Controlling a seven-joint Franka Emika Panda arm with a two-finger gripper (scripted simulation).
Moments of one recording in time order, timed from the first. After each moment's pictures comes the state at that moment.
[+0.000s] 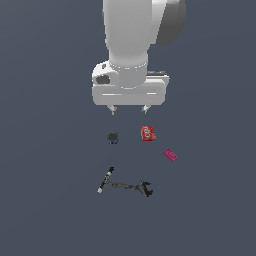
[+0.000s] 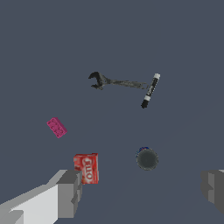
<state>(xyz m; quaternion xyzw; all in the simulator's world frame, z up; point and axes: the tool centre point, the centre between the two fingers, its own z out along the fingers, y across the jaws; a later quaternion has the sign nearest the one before) 0.001 0.004 0.312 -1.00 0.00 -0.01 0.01</state>
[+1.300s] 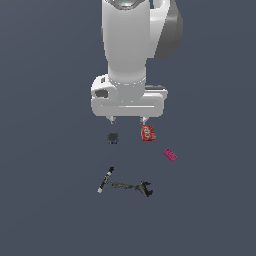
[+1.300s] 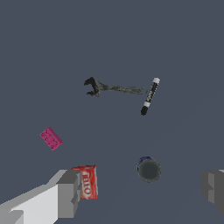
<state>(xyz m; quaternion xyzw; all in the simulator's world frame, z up) 0.023 0.000 0.289 -1.00 0.02 -0.01 0.01</state>
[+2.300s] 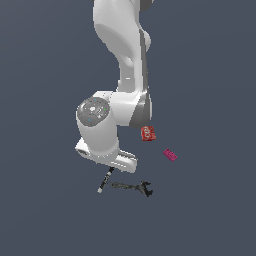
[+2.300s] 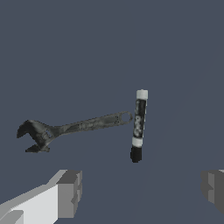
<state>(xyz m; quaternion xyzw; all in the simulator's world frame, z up) 0.106 -0.068 0.131 -0.99 0.16 0.00 0.01</state>
